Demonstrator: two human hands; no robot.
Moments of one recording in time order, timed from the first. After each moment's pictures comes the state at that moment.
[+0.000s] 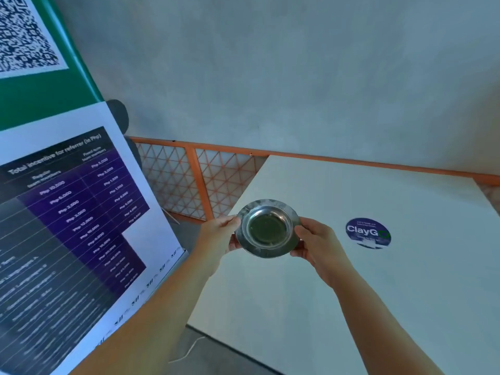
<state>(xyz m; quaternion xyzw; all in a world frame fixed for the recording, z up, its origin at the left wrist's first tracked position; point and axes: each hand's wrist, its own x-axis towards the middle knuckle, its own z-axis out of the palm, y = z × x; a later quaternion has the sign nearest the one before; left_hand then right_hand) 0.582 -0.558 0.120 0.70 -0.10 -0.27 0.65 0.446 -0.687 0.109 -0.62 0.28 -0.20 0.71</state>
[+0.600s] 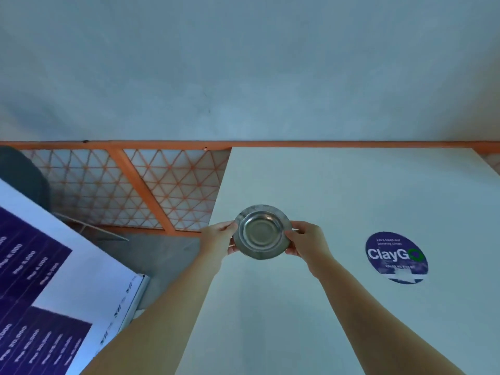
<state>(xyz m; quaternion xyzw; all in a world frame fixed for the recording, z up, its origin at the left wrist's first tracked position) 0.789 -0.754 0.014 0.71 -0.09 -0.40 0.58 0.637 -0.843 0.013 -0.56 0.49 -0.20 0.63</state>
